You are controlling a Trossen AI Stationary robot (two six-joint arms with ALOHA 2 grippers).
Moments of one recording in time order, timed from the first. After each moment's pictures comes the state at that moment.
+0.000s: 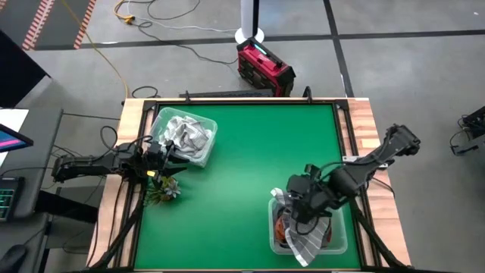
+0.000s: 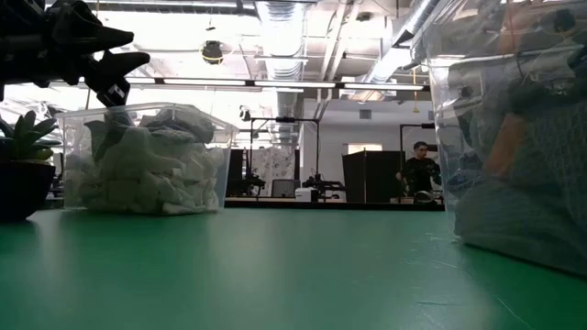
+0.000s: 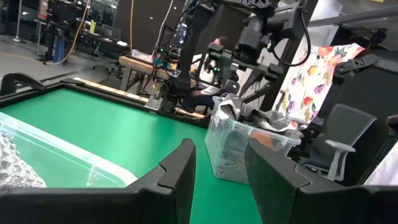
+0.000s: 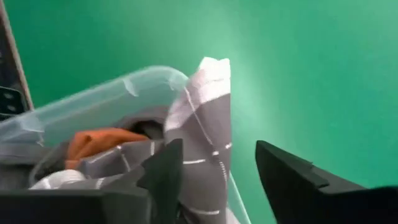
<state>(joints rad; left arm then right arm) 0.04 0.07 0.07 0.14 0.10 -0.34 0.59 1.50 1.45 -1.19 0.38 0.88</state>
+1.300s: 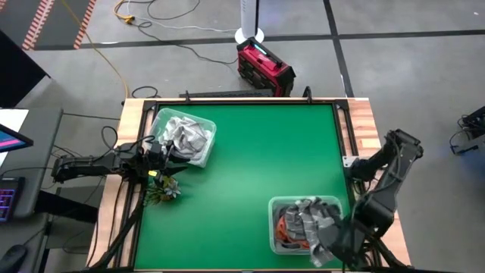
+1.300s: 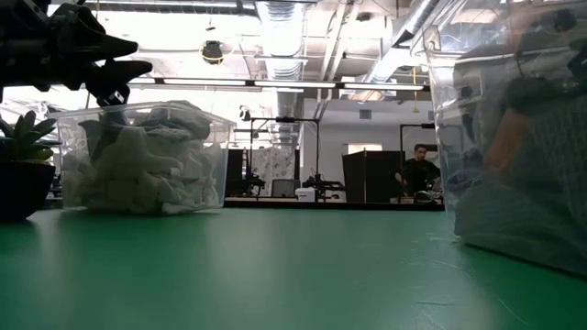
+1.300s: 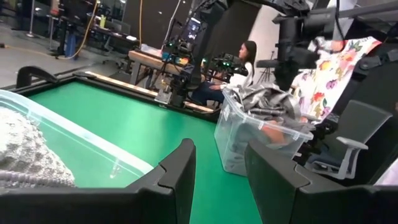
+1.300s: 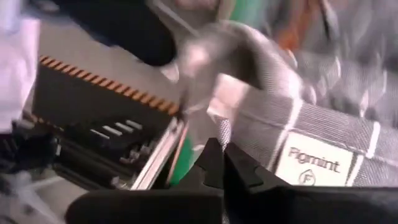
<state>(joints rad) 0.04 0.07 0.07 0.12 0.08 -0.33 0.89 1.54 1.54 -1.17 -0.09 0.57</state>
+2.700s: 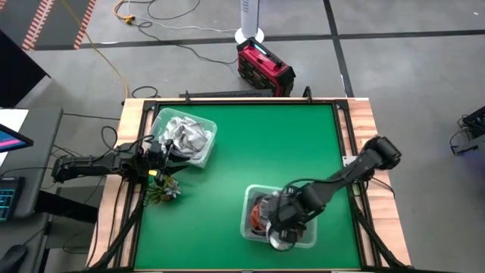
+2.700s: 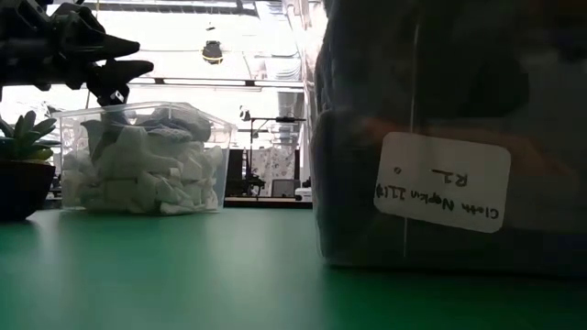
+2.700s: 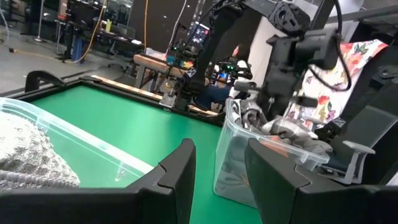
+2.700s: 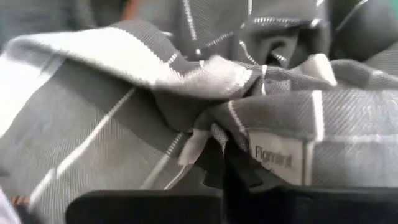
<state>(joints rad) 0.04 0.07 0.07 0.12 0.05 -0.32 0.53 1.75 1.50 -1.05 0.05 0.78</state>
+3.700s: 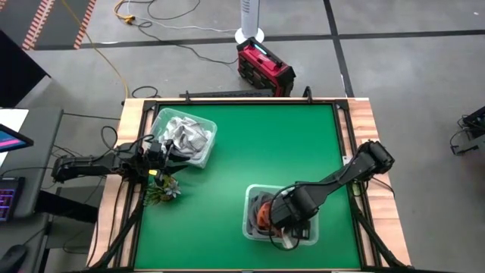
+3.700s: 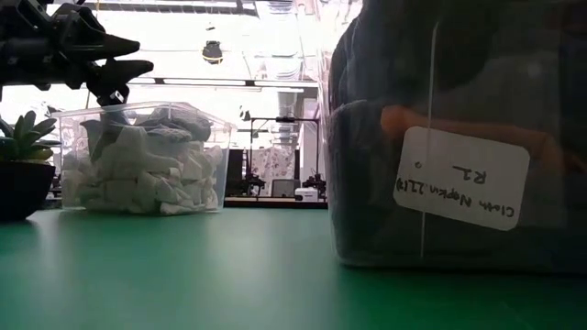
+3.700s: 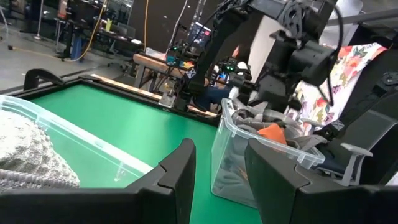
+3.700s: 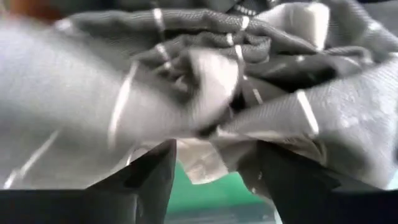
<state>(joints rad) 0.04 0.07 0.07 0.12 0.05 -0.34 0.51 1.86 1.65 -1.48 -0.11 0.65</state>
